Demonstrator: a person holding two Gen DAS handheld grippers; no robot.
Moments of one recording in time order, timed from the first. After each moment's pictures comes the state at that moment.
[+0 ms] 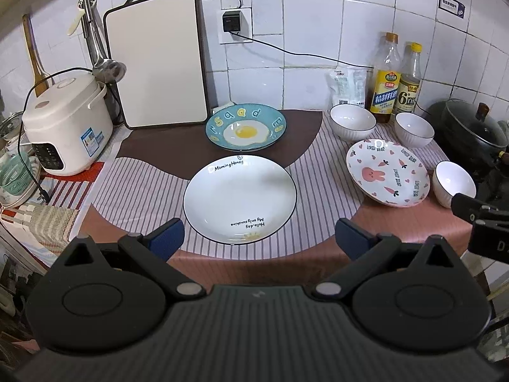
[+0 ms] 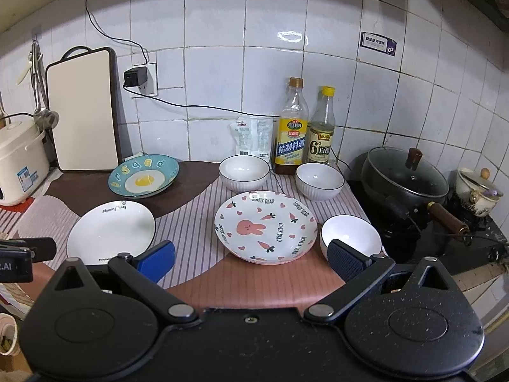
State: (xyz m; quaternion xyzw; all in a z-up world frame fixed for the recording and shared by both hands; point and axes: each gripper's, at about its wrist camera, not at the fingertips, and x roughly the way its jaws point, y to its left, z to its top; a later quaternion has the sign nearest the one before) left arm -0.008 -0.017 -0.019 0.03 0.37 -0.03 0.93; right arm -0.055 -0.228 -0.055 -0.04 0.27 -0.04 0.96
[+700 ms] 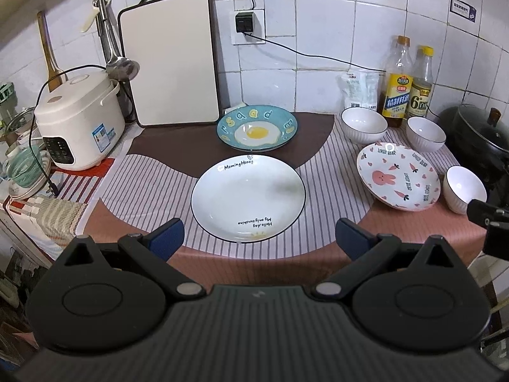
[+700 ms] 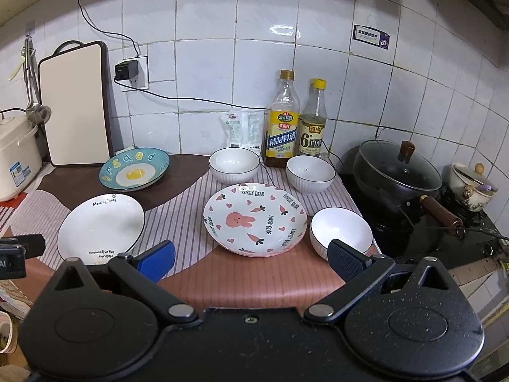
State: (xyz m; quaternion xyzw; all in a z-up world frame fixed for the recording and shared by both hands) left arm -0.014 -0.019 -0.028 0.03 0.35 0.00 0.93; right arm -0.059 -0.237 -0.061 -0.04 0.28 -0.05 0.96
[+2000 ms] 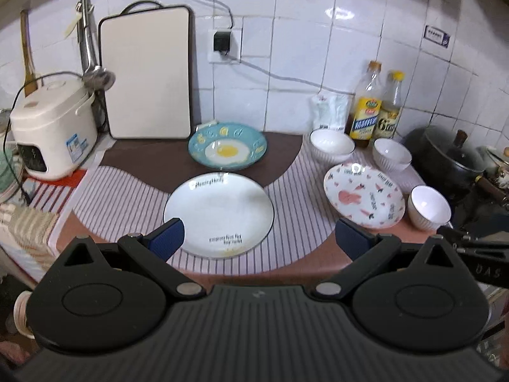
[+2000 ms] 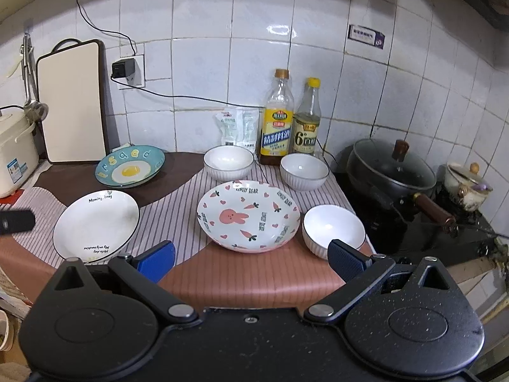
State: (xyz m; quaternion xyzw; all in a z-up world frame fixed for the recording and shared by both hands) left arm -0.019 -0.005 -0.008 -0.01 0.32 -0.06 0.94; right arm -0.065 -0.242 -0.058 -0.05 0.28 -0.05 0.96
